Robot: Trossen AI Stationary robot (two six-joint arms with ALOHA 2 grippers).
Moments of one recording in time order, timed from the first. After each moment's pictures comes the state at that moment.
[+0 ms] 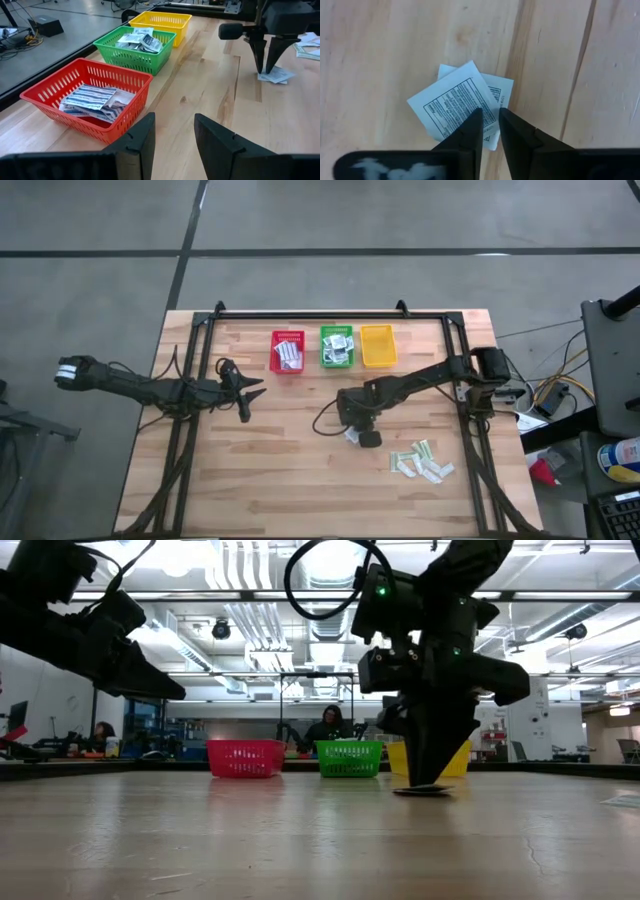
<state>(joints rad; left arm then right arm) -0.12 0.59 0.11 0.14 -0.49 -0.19 0.06 1.86 1.08 -0.50 -0.17 -0.06</state>
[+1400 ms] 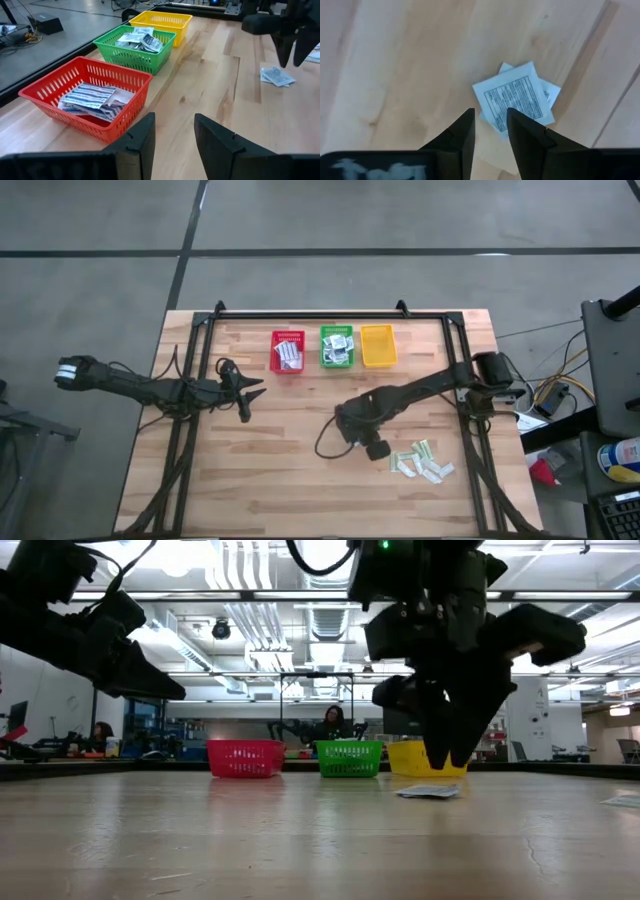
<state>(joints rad) -0.12 0.59 0.11 0.14 -0.49 -0.20 0.17 1.86 1.22 -0.71 -0.17 -0.17</state>
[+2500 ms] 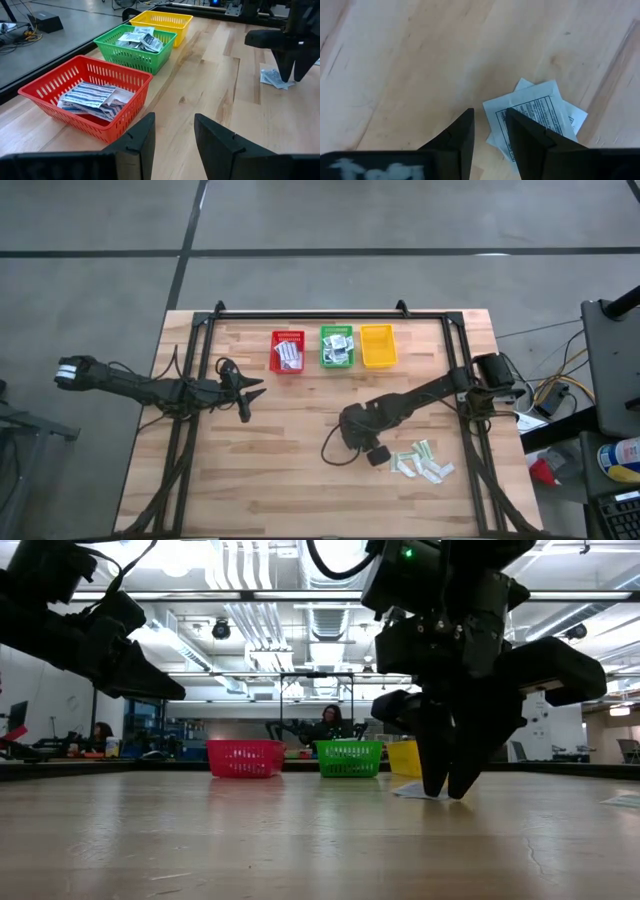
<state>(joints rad) -0.12 0.59 0.11 0.14 -0.50 -0.22 0.21 1.87 1.07 -0.45 -0.14 -0.19</state>
